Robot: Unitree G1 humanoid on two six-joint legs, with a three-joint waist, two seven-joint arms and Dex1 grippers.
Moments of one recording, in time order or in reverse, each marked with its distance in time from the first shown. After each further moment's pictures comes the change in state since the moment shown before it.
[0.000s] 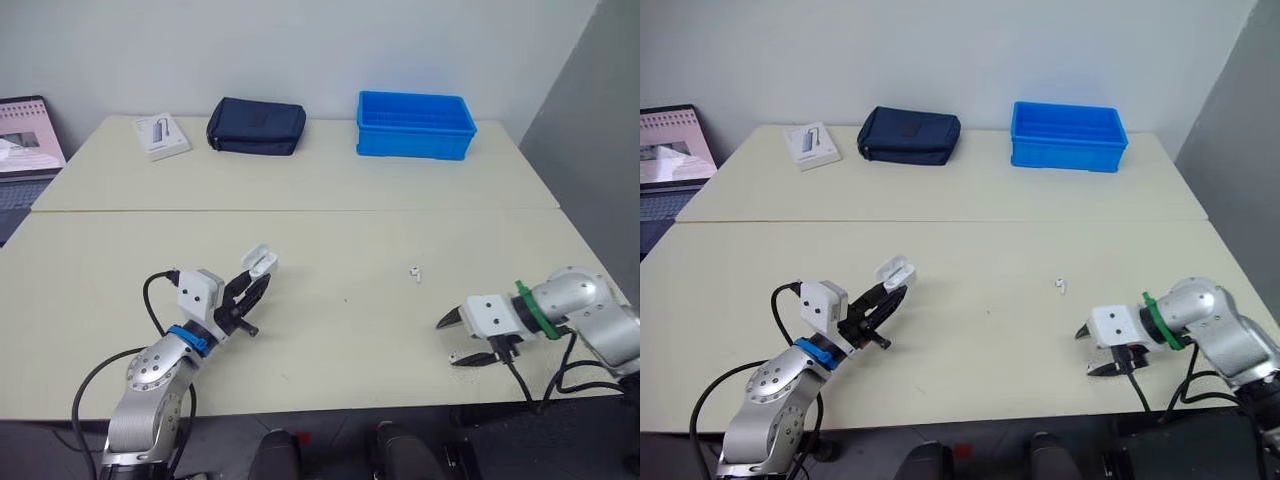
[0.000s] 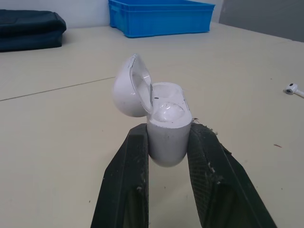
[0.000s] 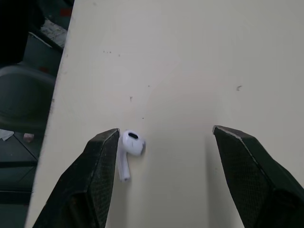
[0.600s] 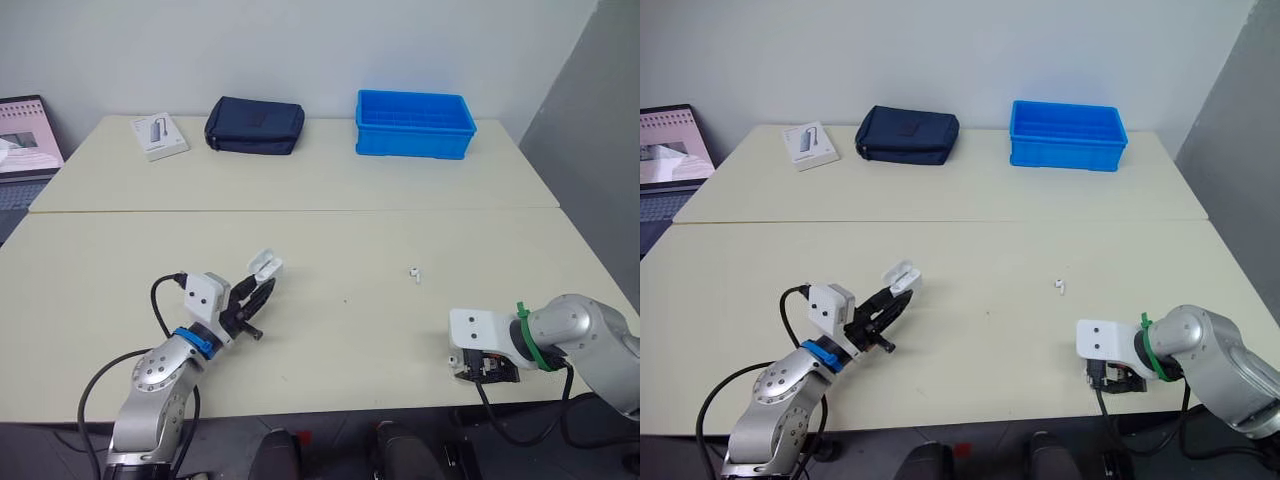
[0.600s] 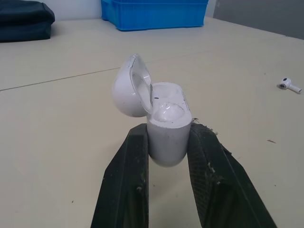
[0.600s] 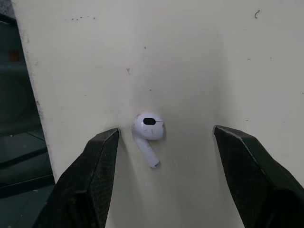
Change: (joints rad) left arm -0.001 -0.001 -0.022 0.009 0.001 0.001 0.001; right arm 0.050 -0.026 0.162 -0.312 -0.155 0.558 -0.262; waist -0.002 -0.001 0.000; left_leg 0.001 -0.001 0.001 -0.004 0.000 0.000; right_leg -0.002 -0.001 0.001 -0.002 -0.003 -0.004
